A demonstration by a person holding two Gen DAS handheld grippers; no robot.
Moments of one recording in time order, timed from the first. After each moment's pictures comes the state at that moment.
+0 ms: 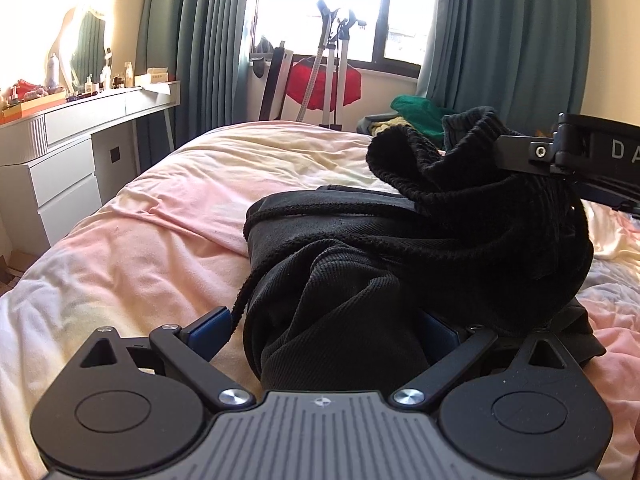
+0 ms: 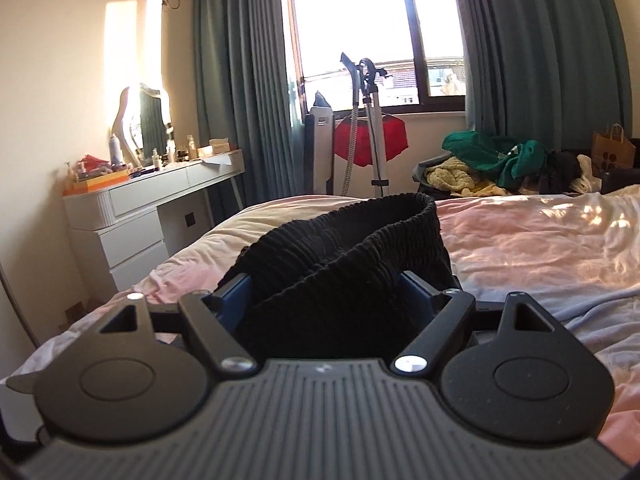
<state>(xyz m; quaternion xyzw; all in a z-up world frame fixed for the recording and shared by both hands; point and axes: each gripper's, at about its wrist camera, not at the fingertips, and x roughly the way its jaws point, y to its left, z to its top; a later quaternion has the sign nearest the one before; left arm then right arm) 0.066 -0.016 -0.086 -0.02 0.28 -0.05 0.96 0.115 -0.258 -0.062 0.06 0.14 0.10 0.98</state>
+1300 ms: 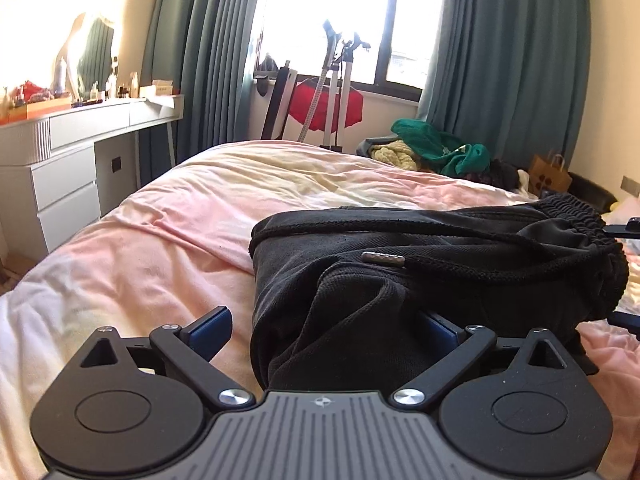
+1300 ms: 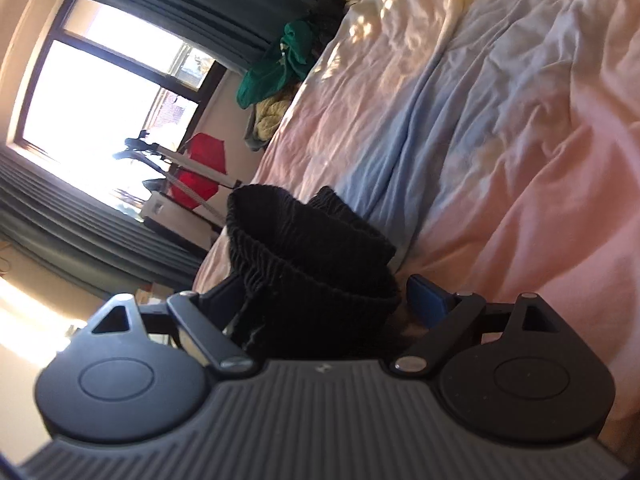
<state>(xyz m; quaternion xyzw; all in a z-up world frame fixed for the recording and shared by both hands) 0.061 -0.003 -0.085 -0.04 0.25 -0.05 0.97 0.113 -0.414 -0.122 0.51 0.21 -0.07 0.83</state>
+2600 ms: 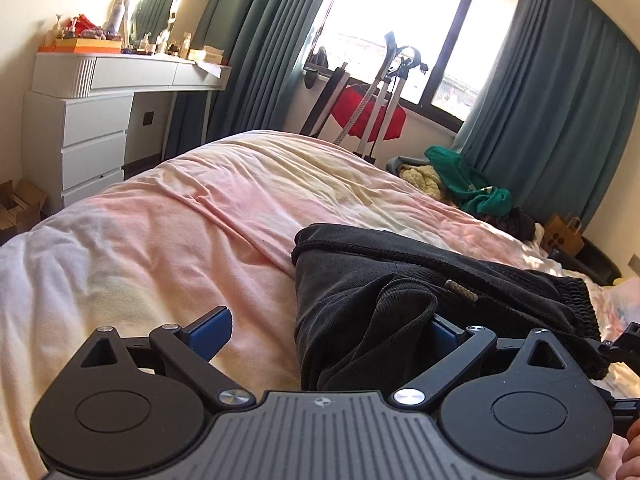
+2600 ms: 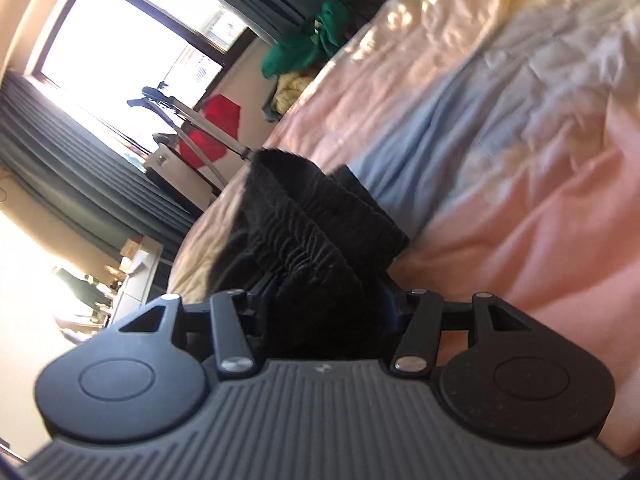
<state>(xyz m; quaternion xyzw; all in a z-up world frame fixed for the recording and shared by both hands) 0.051 0.026 -0.074 -0.15 0.25 -0.01 0.96 0.118 -0.405 -0.130 0.44 0.25 -0.05 0.86</state>
